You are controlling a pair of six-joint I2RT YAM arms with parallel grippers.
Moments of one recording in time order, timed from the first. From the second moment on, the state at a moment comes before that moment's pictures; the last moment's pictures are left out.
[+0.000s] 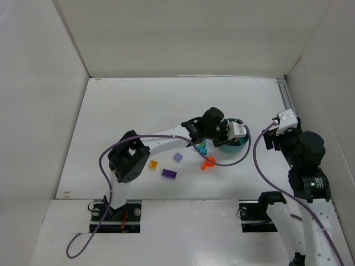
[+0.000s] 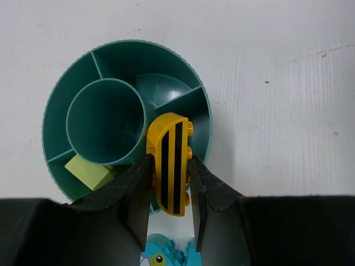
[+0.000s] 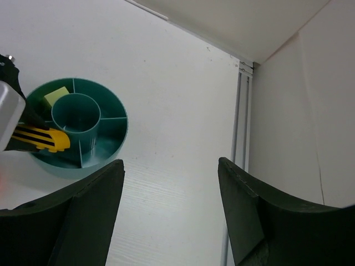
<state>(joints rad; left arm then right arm) -0.98 1.93 1.46 -0.09 0.37 0.45 0.04 0.51 0.87 -0.58 -0.05 -0.41</state>
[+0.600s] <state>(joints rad) -0.98 1.97 1.51 -0.13 0.31 0.49 0.04 0.54 0.87 -0.59 -0.06 -0.40</state>
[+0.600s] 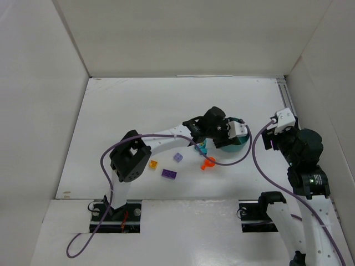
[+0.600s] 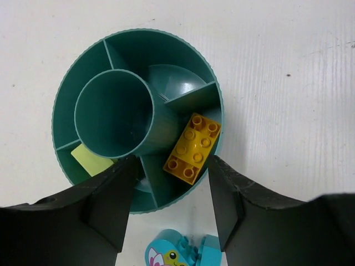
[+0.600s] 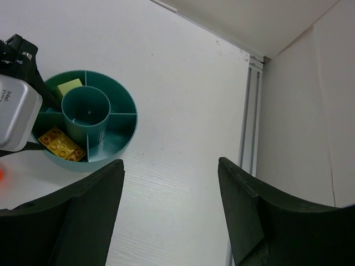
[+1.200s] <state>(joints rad) -0.91 1.44 1.14 0.05 0.06 -0.02 0.04 0.56 0.85 -0.58 -0.16 -0.43</state>
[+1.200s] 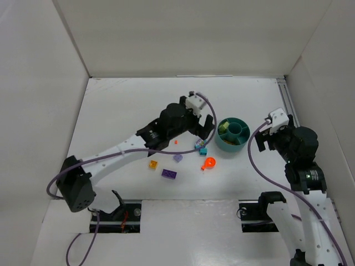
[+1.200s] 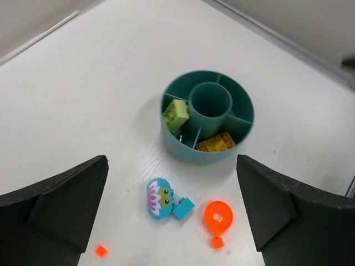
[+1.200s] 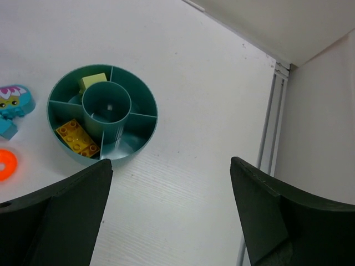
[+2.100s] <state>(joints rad) -0.75 1.23 0.68 -0.62 -0.36 -1.20 0.04 0.69 0.80 -0.55 -0.18 -0.43</state>
